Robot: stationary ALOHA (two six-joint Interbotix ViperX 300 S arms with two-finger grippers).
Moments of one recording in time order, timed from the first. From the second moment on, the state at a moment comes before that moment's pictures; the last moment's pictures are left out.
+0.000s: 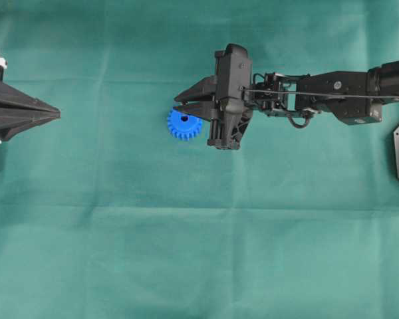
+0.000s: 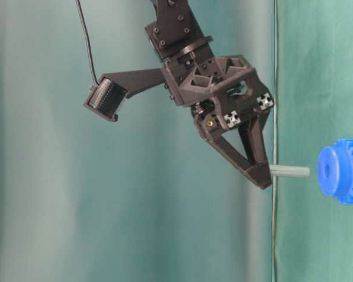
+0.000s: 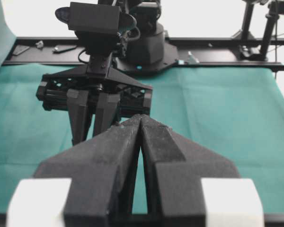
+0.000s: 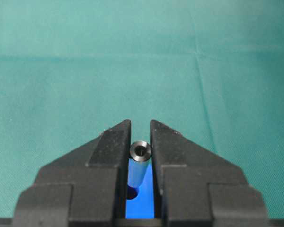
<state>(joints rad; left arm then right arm) 0.00 -1.00 1.18 0.02 -0.17 -0.01 -0.13 0.14 0.64 -0.03 -0.35 -0.06</state>
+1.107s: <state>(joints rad) 0.00 -1.00 1.18 0.02 -0.17 -0.01 -0.13 0.23 0.62 -0.03 -0.36 -0.06</state>
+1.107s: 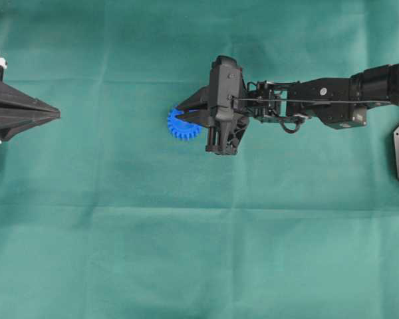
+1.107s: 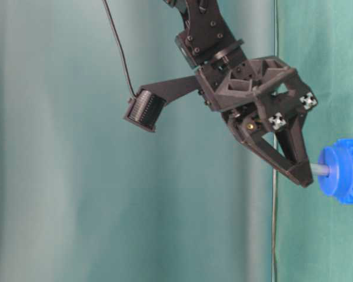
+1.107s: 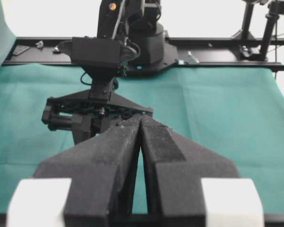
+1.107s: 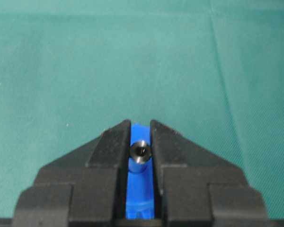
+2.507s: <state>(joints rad) 0.00 -1.00 1.18 0.02 -0.15 -0.01 -0.13 0.27 0.61 -0.03 -0.36 -0.06</state>
